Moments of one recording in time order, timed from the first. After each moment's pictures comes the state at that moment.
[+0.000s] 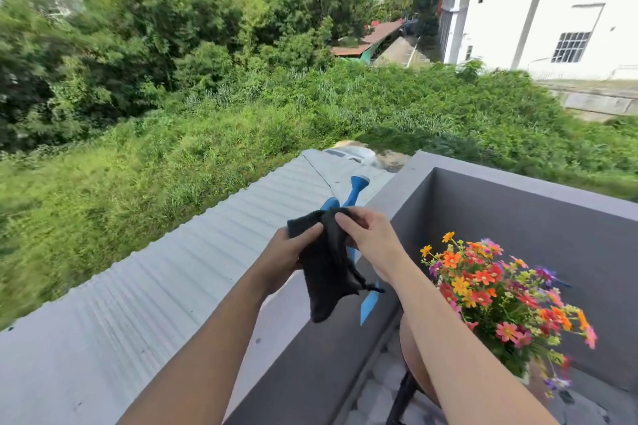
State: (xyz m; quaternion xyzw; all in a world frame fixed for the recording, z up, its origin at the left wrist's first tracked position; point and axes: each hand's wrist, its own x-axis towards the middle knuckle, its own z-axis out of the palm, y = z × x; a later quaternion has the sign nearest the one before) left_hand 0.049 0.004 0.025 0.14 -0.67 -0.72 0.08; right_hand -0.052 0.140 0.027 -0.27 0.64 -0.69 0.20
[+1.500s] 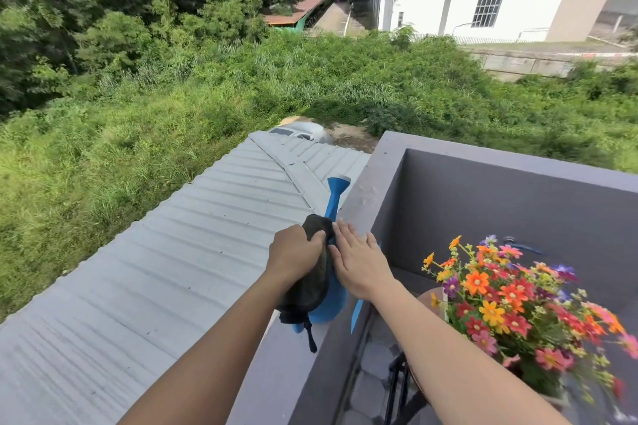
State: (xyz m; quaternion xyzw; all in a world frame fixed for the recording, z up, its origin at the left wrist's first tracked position) left_hand -0.090 -0.022 -0.009 0.25 -0.93 -0.28 0.05; right_hand -0.145 0.100 -0.069 -0.31 0.94 -0.16 0.06
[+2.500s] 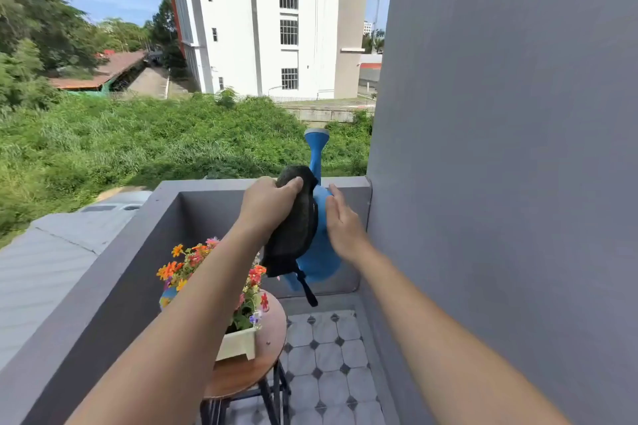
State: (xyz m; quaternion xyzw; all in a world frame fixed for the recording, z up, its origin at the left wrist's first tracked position) left_hand -0.052 0.369 0.144 -0.02 -0.87 -0.49 0.09; right_hand -0.041 0.506 0.079 -0.01 0.86 -0.49 -0.13
